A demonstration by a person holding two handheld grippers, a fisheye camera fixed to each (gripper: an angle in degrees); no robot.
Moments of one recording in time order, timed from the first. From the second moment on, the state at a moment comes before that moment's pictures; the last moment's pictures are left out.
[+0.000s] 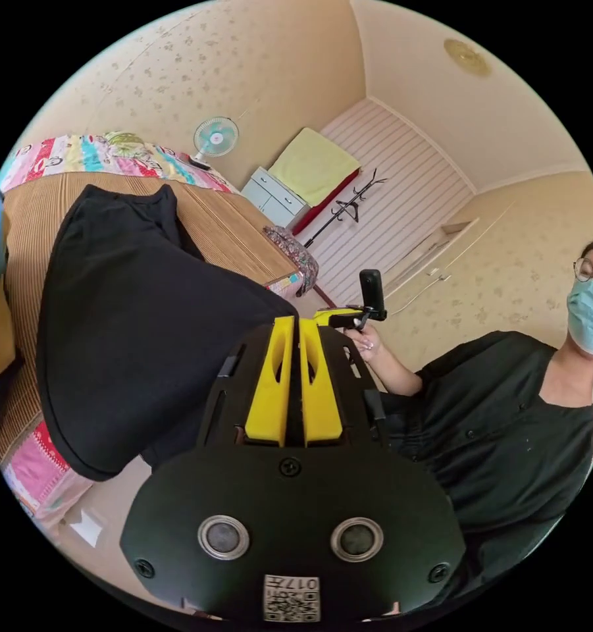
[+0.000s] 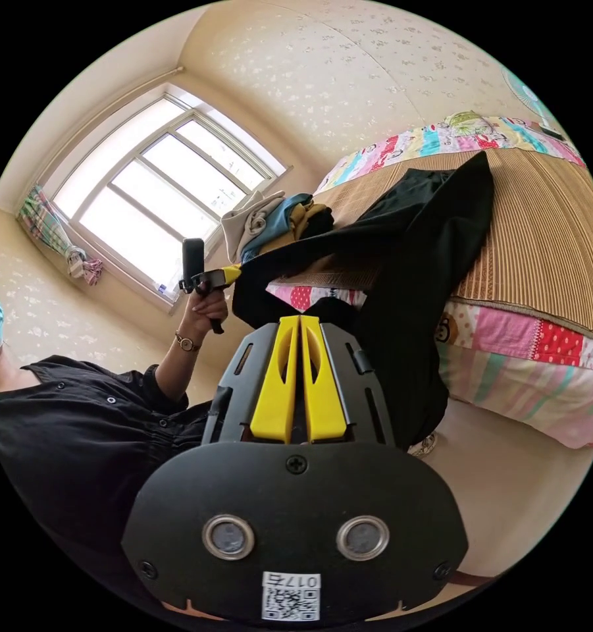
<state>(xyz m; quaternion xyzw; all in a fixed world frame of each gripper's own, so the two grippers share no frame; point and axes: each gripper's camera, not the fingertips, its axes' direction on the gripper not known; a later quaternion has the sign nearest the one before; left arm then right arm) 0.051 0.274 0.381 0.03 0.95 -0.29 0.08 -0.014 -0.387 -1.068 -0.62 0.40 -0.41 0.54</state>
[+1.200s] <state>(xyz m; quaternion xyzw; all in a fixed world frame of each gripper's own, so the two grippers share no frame) 0.065 0.455 0.386 -0.26 0.87 -0.42 0.07 0.067 -0.454 -1.022 -0.75 0.29 0.08 0.59</state>
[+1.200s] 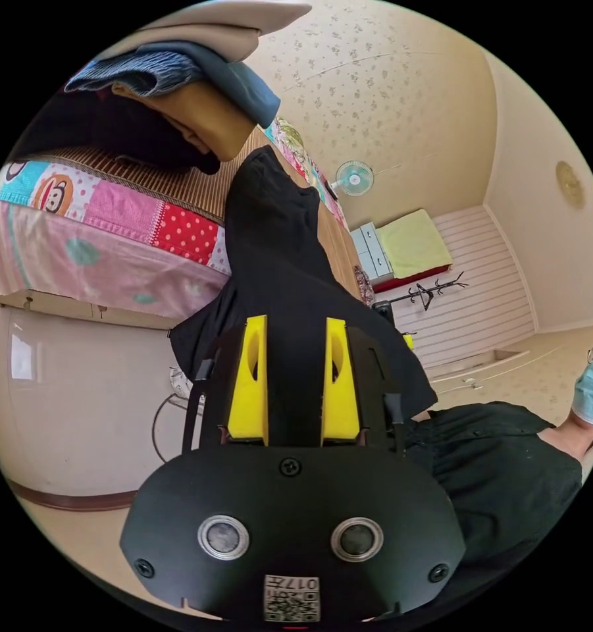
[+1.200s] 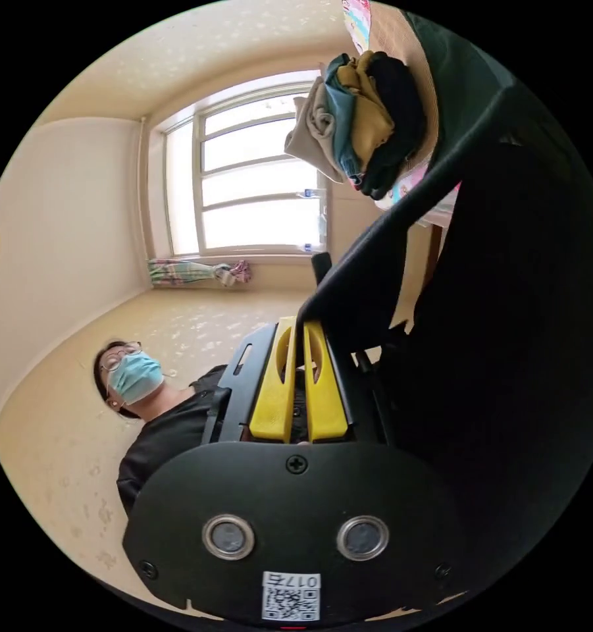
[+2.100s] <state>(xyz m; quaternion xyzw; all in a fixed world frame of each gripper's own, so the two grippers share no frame) 0.035 0.425 0.376 -0.19 0.96 -0.20 -0.02 -0.011 -0.365 -1.056 -0.84 0.39 -0.15 0.35</state>
